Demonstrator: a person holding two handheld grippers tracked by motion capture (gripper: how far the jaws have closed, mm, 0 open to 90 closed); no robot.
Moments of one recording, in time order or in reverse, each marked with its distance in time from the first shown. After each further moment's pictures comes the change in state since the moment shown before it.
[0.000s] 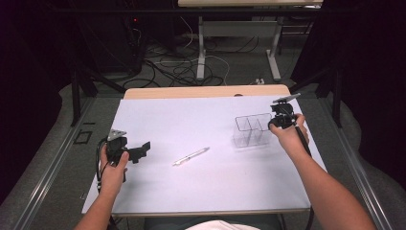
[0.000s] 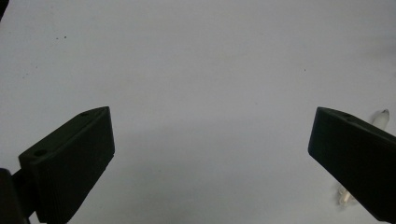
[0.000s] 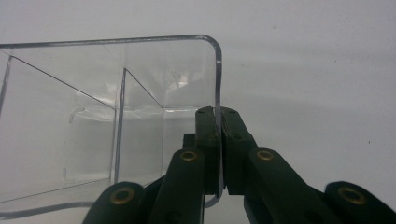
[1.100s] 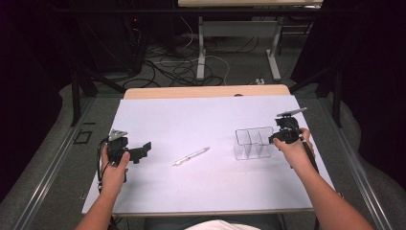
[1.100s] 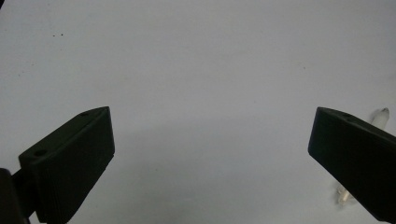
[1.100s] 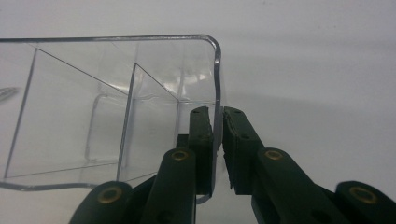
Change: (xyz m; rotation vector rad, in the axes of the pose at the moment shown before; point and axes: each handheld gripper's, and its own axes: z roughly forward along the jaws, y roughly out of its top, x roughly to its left) left arm -0.002 -0.001 0.002 0.007 -0.002 0.002; right arm -0.005 -0.043 -0.013 0.037 0.090 0.024
